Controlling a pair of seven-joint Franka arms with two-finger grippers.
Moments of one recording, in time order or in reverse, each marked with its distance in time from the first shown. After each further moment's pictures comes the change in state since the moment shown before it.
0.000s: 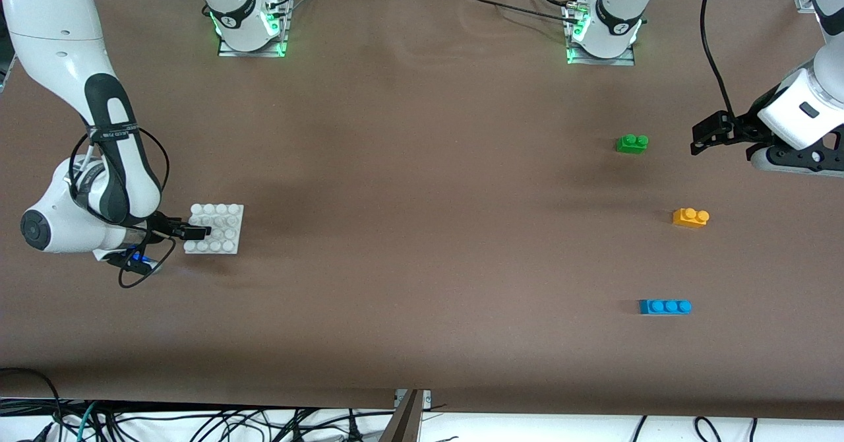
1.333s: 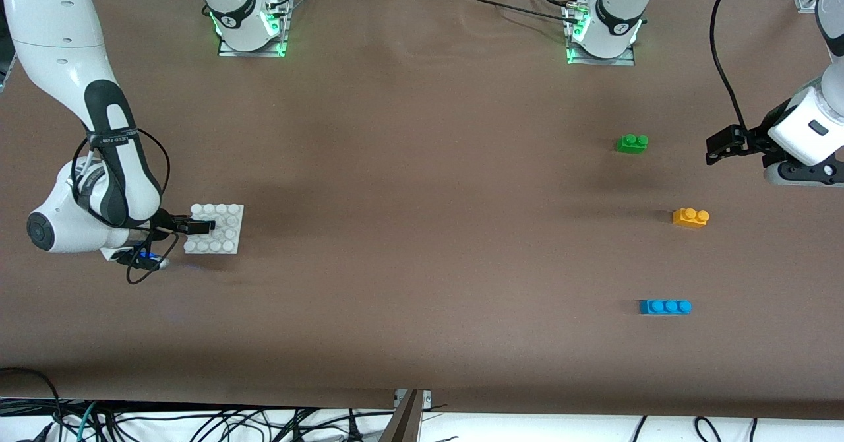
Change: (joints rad) left arm 0.025 0.023 0.010 0.004 0.051 0.011 0.000; right arm -0.012 0.020 0.000 -0.002 0.041 -0.029 -0.114
